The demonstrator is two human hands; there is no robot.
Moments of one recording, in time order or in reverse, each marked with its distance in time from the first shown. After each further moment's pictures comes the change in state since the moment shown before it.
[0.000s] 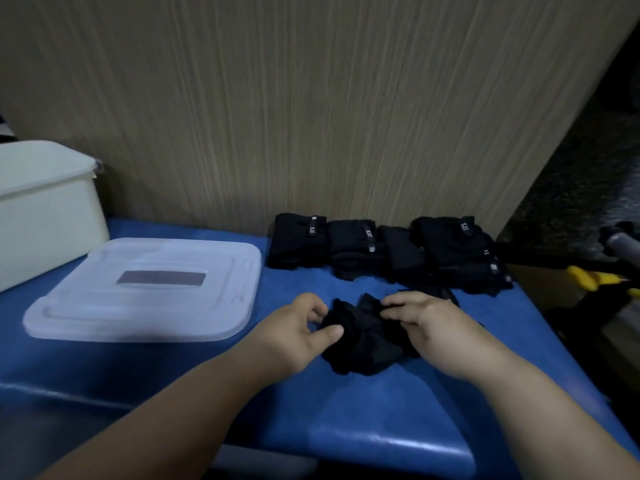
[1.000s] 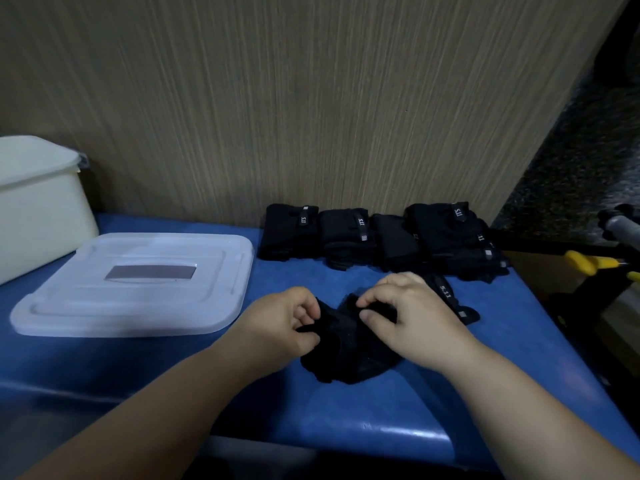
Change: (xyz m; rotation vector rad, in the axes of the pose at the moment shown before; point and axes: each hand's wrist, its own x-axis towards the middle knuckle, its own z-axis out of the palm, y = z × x) left_hand 0.001 -0.008 0.002 -0.024 0.059 0.057; right_hand 0.001 -0.023 0.008 0.108 0.212 0.016
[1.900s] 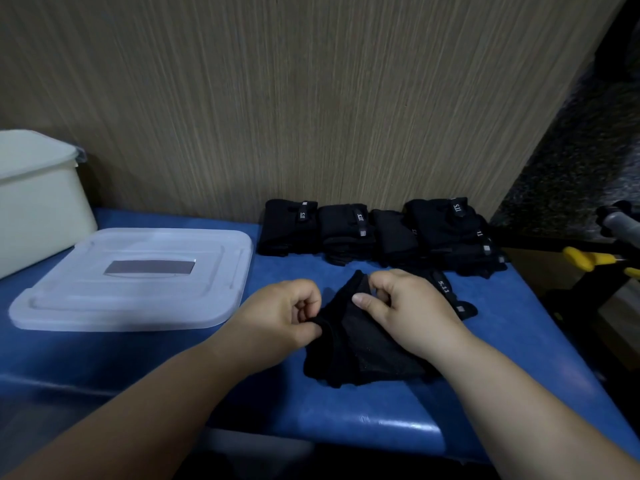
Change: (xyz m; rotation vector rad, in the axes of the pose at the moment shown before) left_hand -0.009 0.014 -0.007 -0.031 0.004 0.162; right_hand 0.005 -0.013 -0.002 0.023 0.003 0.118
